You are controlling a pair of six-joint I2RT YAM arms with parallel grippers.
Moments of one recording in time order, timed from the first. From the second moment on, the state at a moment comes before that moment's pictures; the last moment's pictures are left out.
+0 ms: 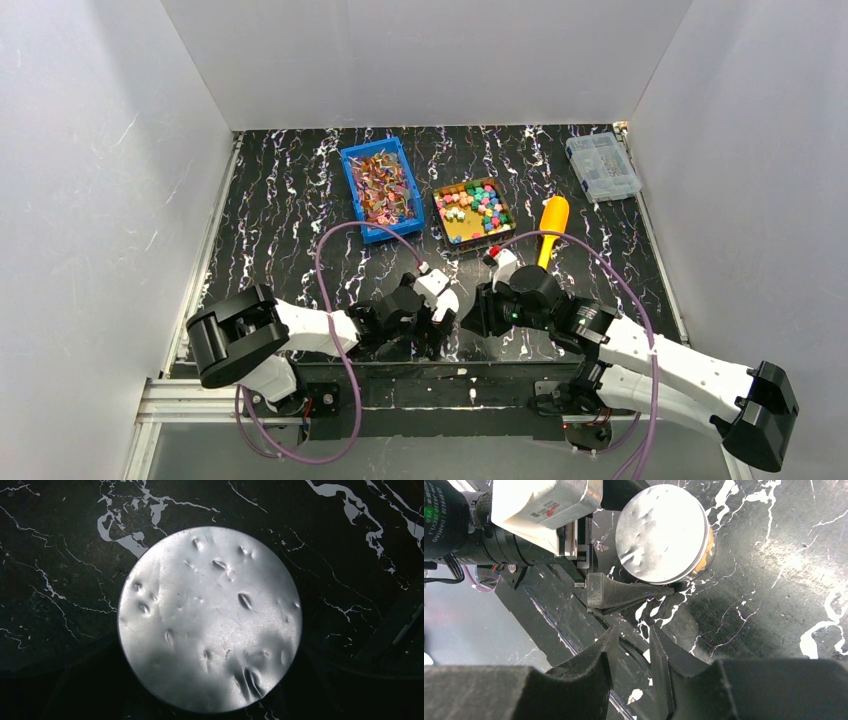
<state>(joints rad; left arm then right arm) -1.09 1.49 0.44 0.47 -0.17 -0.23 0.98 0.81 0.52 -0.30 -0.13 0.56</state>
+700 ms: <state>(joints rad) -1.09 1.21 0.43 0.08 -0.11 -0.28 0.98 0.79 0.58 -0.38 -0.06 0.53</state>
